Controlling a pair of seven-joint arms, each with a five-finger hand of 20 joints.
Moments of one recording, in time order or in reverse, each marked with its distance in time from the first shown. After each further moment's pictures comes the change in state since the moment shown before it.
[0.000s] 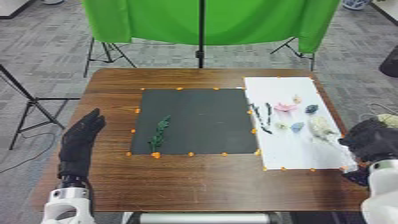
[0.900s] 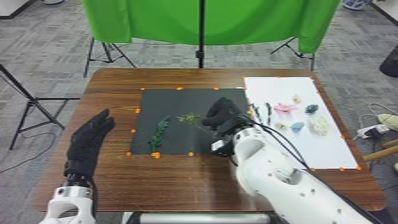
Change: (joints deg) left arm -0.5 0.1 0.0 0.0 0.2 -4.2 -3.4; right arm 54.6 -15.5 -62.0 18.6 10.2 3.9 -4.8
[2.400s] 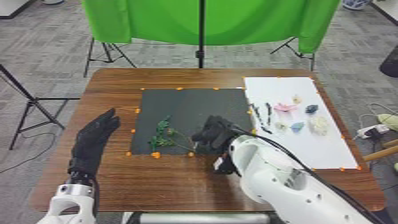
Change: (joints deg) left arm -0.8 0.4 0.1 0.3 1.1 -2.7 -1.4; right arm -2.3 1.9 1.4 -5.0 -0.8 -21.3 4.3
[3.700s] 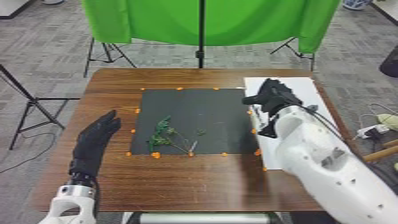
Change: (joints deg) left arm 0.3 -0.3 0.1 -0.1 0.2 0.0 -0.5; right arm 0.7 7.5 13.8 2.5 -11.5 3.7 5.1
